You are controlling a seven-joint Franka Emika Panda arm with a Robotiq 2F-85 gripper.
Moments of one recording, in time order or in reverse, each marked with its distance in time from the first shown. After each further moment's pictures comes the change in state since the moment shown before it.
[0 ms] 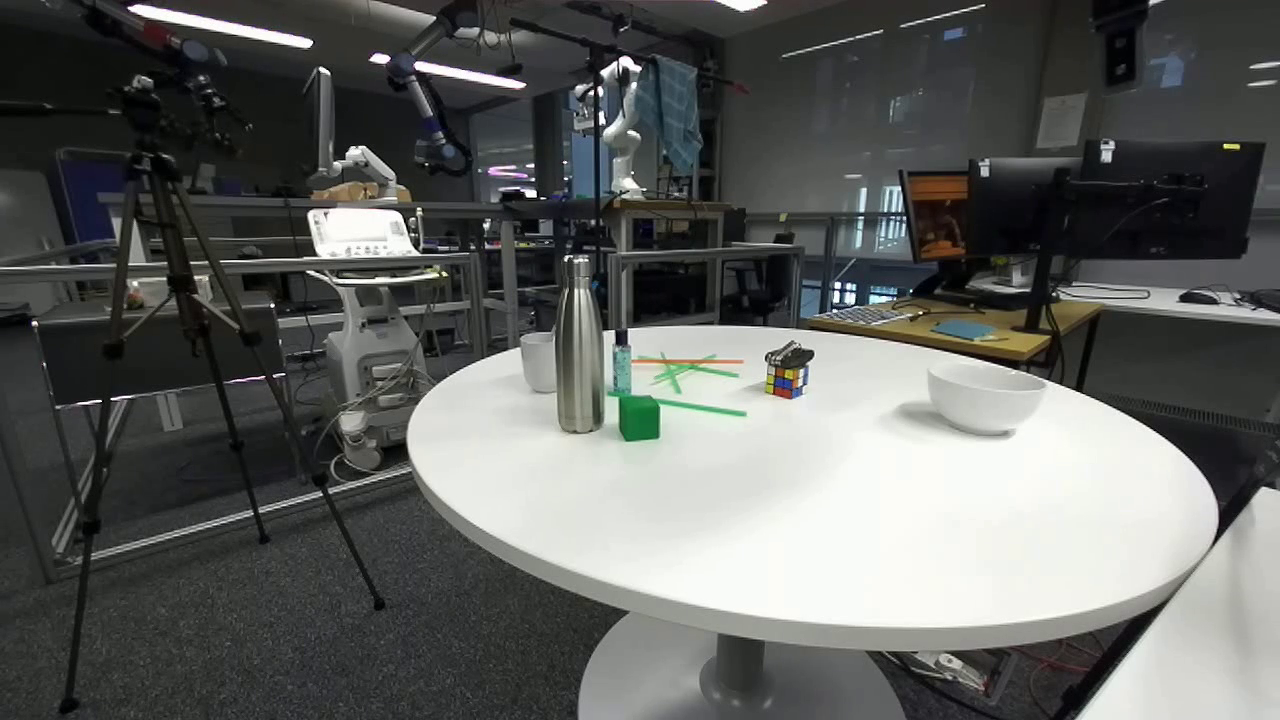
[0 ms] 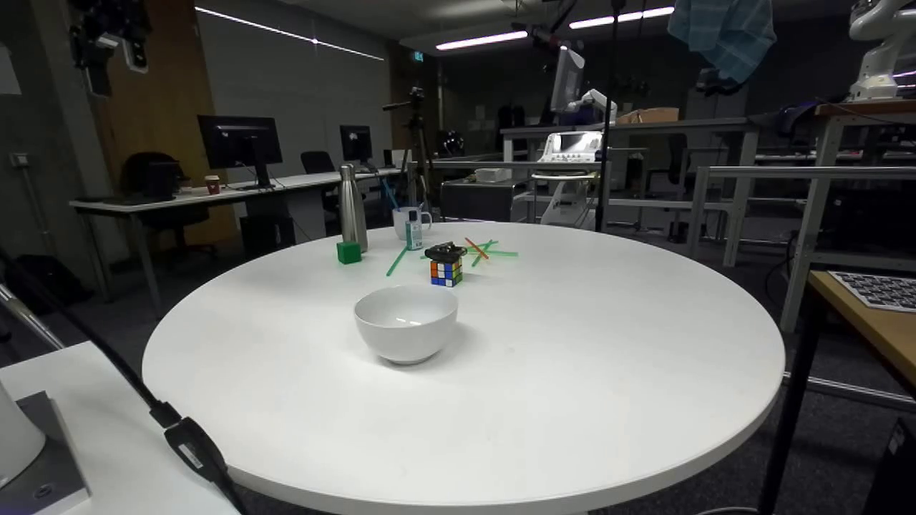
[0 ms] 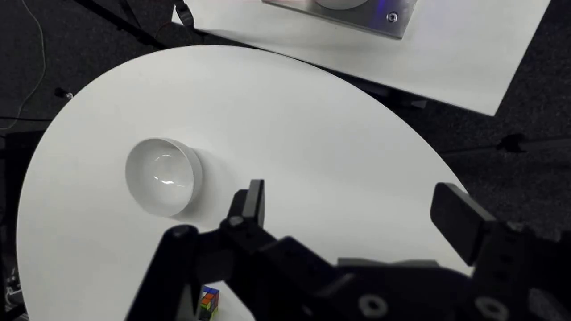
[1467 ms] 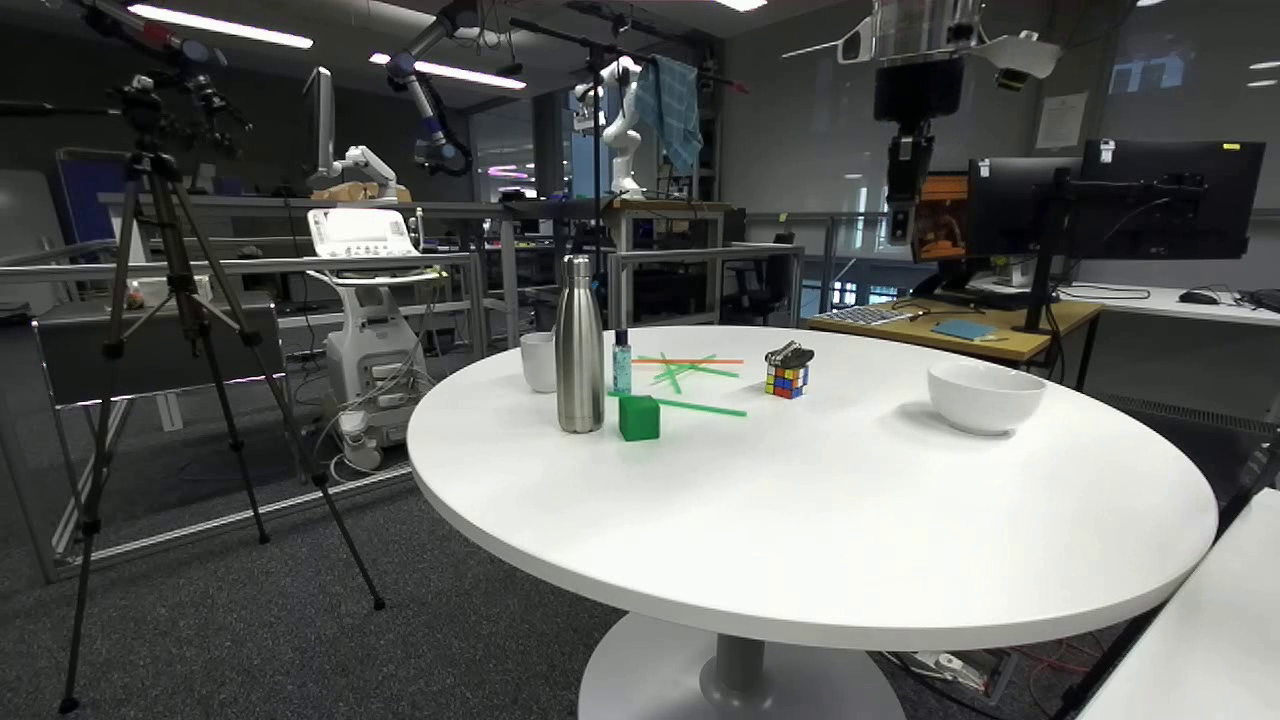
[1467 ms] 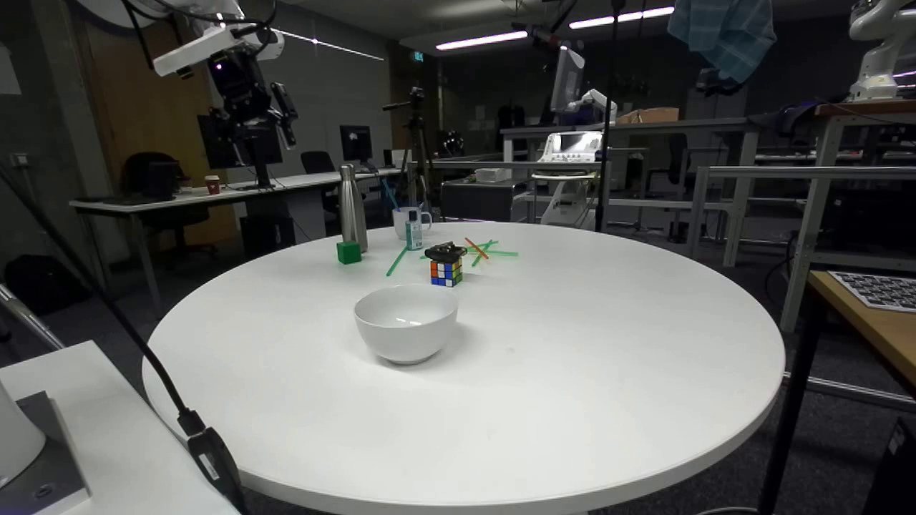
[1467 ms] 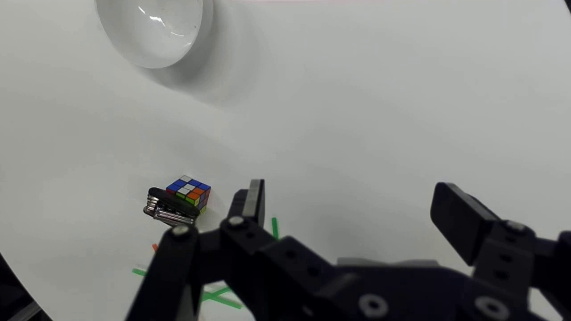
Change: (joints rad) arm -0.006 0.363 -0.177 -0.081 -0.206 0.656 -0.196
